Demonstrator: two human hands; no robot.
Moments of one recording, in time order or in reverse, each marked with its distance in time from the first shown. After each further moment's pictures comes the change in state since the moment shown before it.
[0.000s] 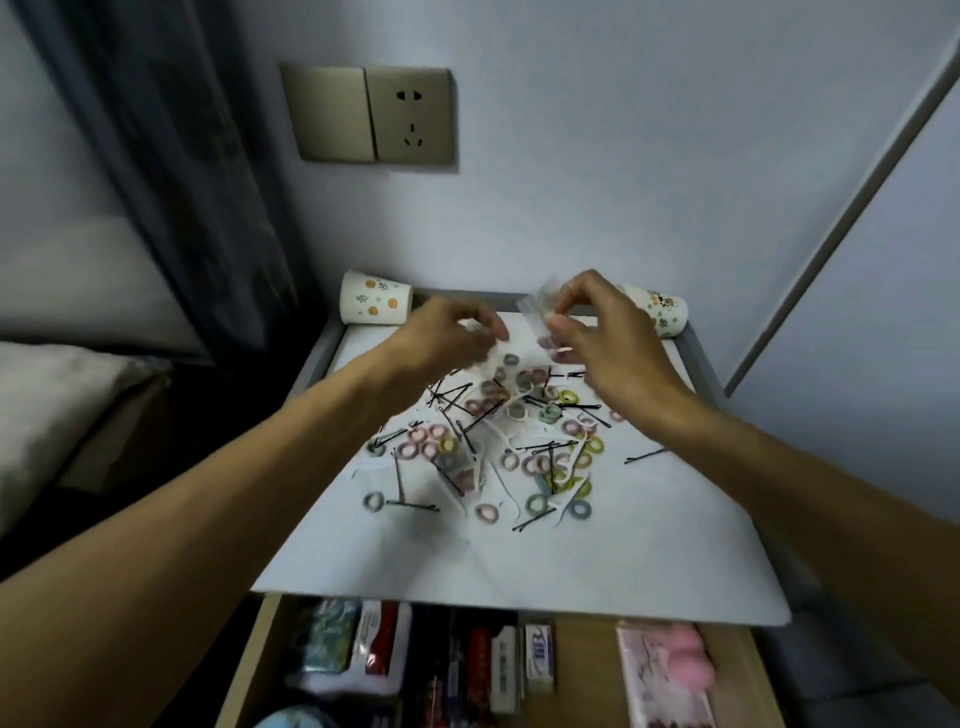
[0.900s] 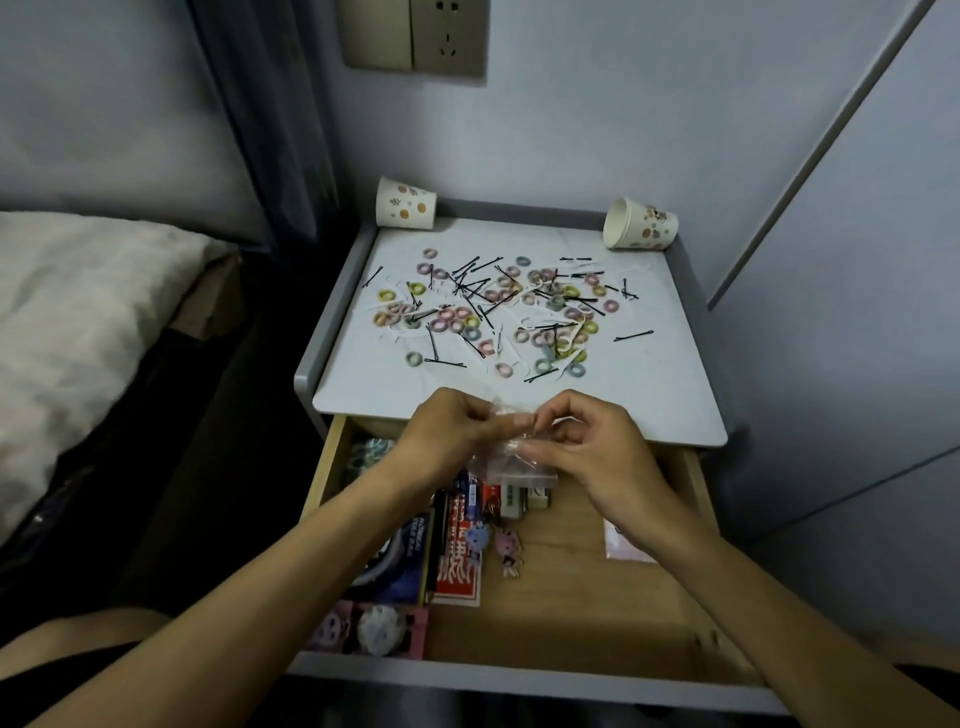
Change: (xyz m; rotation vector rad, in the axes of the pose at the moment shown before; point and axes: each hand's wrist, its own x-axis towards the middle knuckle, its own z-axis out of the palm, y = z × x) left_hand -0.221 -0.024 0.047 -0.119 -0.089 -0.243; right_hand -0.218 -0.023 0.028 0.241 -0.221 0.280
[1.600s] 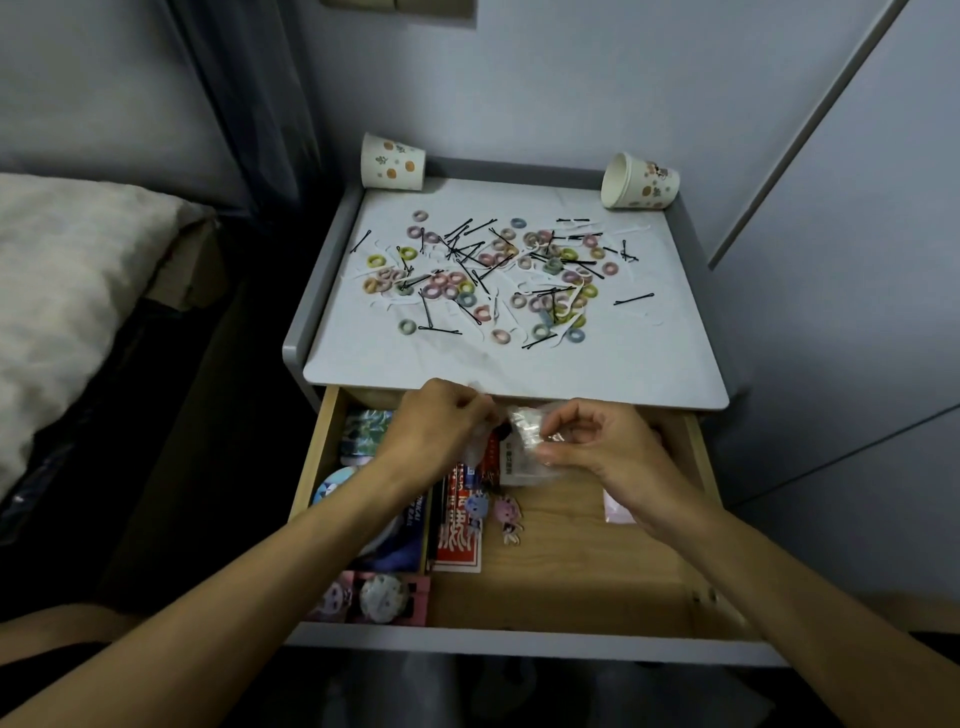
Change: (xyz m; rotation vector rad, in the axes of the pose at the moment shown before) left_hand 0.007 -0.036 0.001 0.255 0.098 -0.012; right_hand -0.011 0.031 -0.009 0.017 -0.012 0.175
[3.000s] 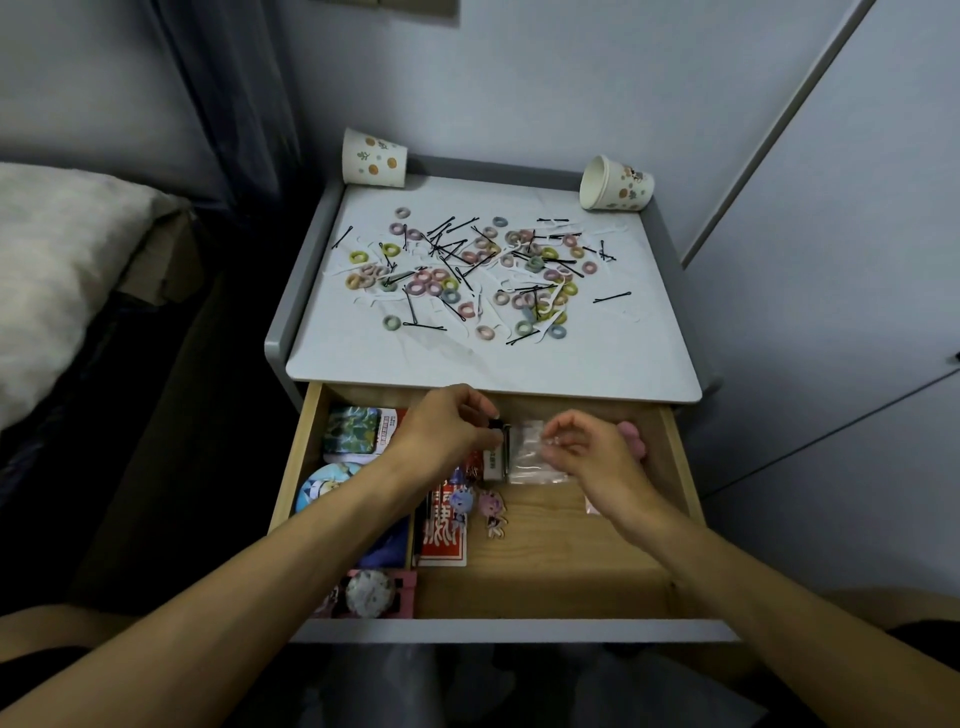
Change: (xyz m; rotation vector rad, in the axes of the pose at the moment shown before) left_hand -0.005 -0.003 0.013 -0.182 -0.124 -0.074; right_hand 0.004 0.047 -0.002 -0.086 0.120 0.031
